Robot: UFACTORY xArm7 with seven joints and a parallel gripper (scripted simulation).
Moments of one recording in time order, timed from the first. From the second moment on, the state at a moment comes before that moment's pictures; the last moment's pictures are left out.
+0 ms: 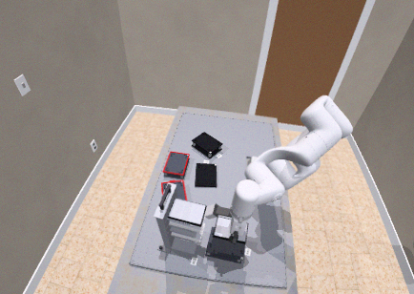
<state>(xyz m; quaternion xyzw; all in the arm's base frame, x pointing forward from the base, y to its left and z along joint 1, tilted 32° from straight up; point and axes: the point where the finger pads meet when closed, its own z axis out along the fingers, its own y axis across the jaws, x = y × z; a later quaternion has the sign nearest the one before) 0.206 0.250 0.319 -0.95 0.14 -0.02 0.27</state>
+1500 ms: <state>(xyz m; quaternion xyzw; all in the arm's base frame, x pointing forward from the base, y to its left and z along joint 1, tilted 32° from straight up) 0.191 0.182 0.429 -0.95 0.14 -0.02 0.27</state>
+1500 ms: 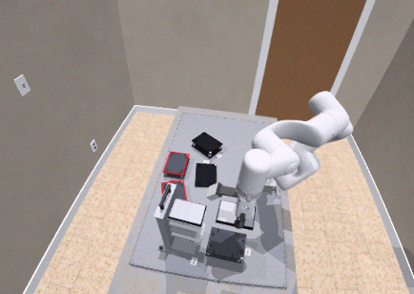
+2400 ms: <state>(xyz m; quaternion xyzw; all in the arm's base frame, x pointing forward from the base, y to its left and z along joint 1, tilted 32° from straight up) 0.186 0.145 0.490 -0.95 0.14 -0.01 0.27</state>
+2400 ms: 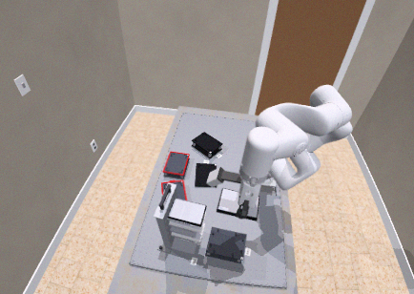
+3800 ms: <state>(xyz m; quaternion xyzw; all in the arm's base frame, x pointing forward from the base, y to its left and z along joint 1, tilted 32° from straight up) 0.332 0.053 0.452 -0.73 0.62 0.13 0.24</state>
